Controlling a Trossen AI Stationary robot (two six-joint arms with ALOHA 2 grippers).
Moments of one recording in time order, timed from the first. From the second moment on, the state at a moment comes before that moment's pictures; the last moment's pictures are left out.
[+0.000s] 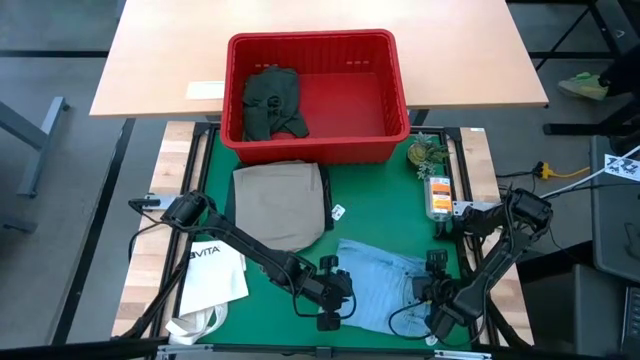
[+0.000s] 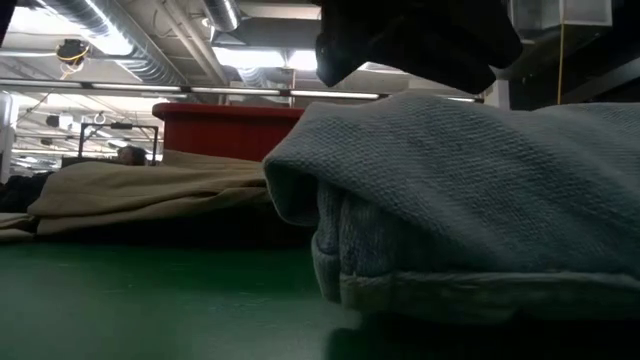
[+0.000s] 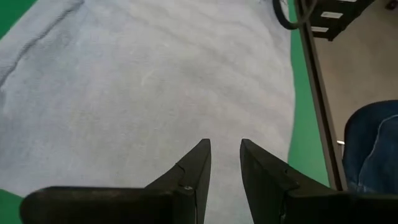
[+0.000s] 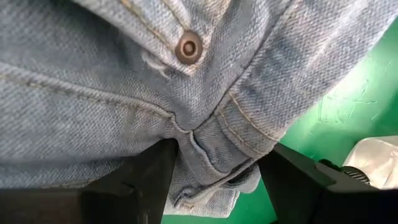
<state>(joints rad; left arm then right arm) -0.46 2.13 1.67 -0.38 -0.23 -0.46 0.90 1.74 0.98 -1.13 0.20 0.95</state>
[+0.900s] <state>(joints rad) -0.41 2.14 1.67 -0.26 -0.32 -0.40 0.90 1.70 1.25 -1.39 0.57 0.94</state>
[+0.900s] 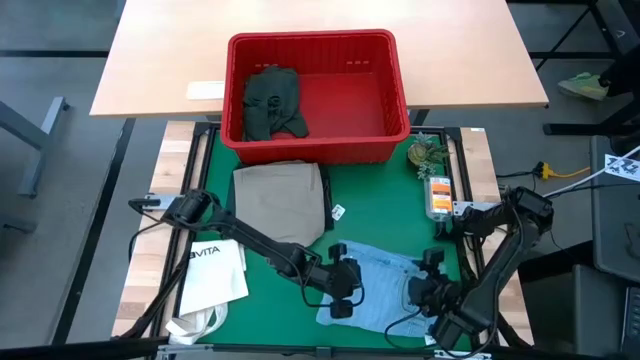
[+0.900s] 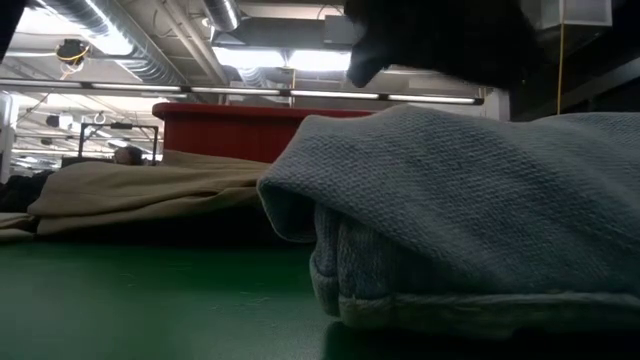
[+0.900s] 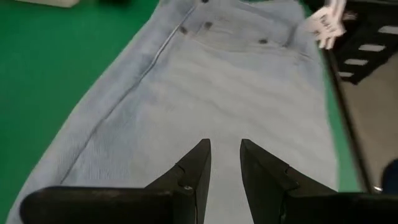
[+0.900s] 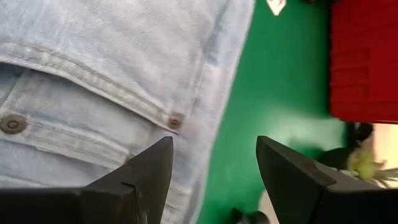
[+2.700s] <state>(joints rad) -0.40 2.24 2.01 -0.76 0.07 -0.30 0.90 1.65 1.33 -1.21 0.38 0.71</state>
